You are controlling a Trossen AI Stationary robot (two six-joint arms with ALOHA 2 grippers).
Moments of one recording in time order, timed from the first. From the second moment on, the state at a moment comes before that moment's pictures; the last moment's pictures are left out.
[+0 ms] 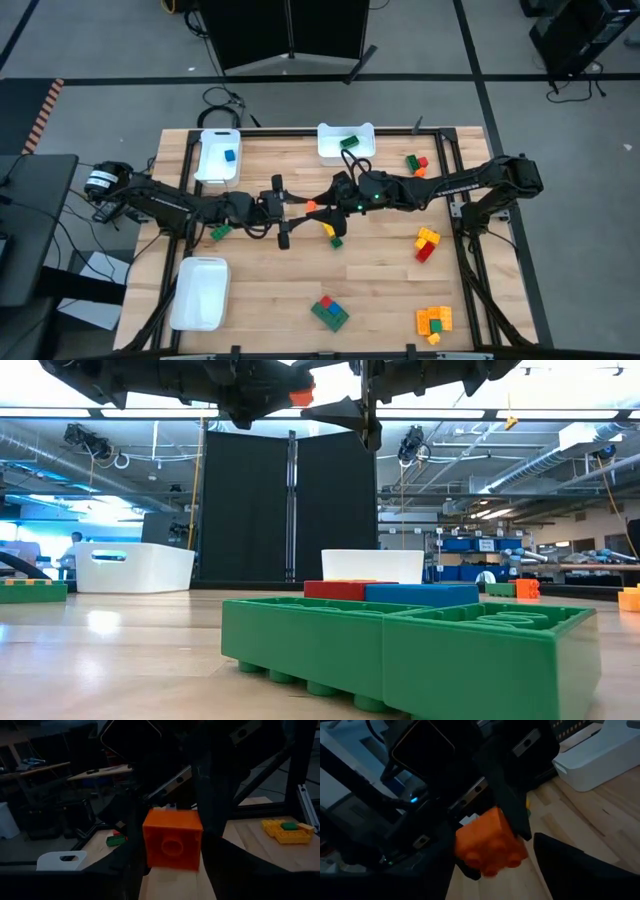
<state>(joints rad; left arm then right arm) -0.14 1.32 0.62 0.70 -0.30 0.14 0.02 1.56 1.02 0.30 -0.04 0.58</state>
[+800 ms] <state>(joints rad) -0.14 1.32 0.62 0.67 -0.30 0.14 -0.05 1.53 1.01 0.29 -0.17 0.61</state>
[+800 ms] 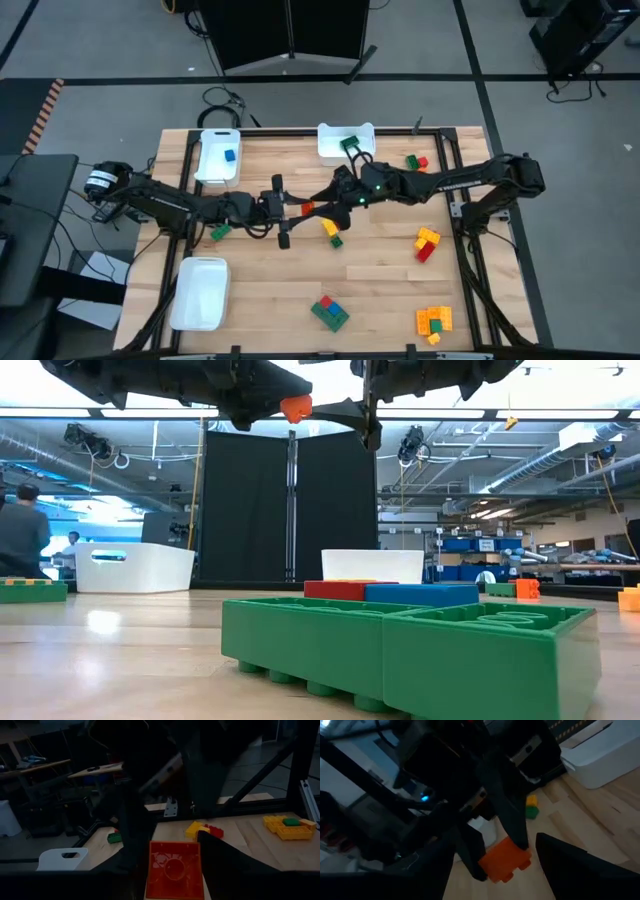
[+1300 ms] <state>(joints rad) -0.15 1.15 0.67 0.21 -0.37 0.01 -0.07 1.36 1.01 -0.29 -0.13 0.63</state>
